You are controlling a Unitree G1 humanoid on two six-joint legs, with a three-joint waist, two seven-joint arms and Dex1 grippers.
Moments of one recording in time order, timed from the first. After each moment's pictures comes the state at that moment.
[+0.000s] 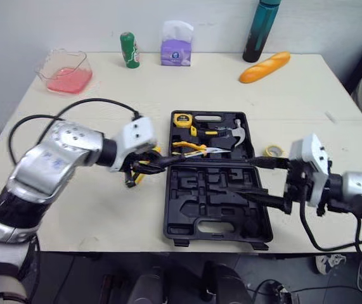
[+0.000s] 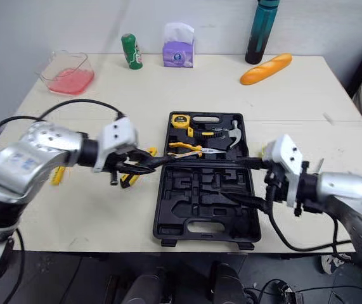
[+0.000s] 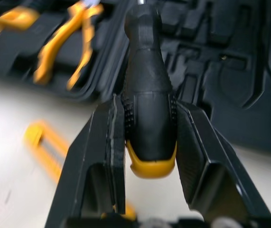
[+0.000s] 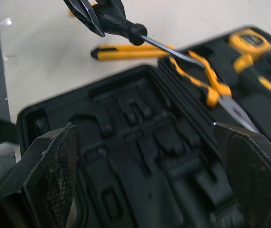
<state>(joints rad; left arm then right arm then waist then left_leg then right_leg) -0.85 0.85 -0.37 -0.22 -0.33 0.82 -1.00 -0.15 -0.91 -0.28 -0.57 0.75 0.78 0.91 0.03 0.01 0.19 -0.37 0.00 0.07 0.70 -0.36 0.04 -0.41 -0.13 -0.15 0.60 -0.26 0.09</state>
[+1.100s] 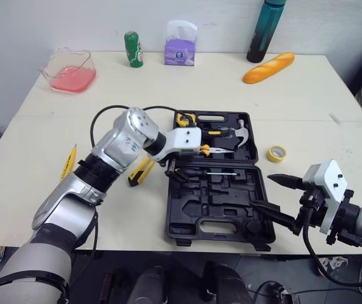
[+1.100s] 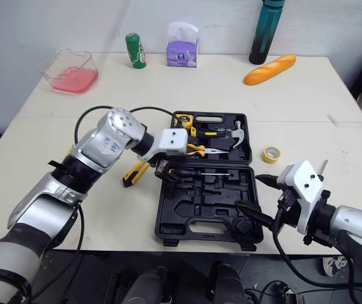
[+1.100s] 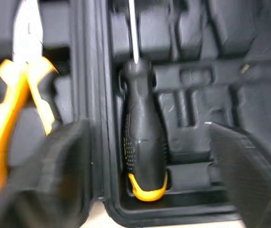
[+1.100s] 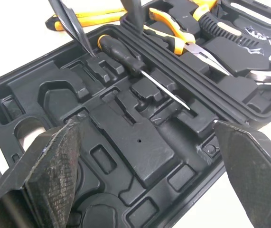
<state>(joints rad) -1.09 0.50 -0.49 0.27 0.02 0.51 -1.27 0.14 -0.87 -0.44 -0.74 0.78 0.79 0.69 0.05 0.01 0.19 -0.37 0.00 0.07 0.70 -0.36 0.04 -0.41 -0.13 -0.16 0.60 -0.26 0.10</state>
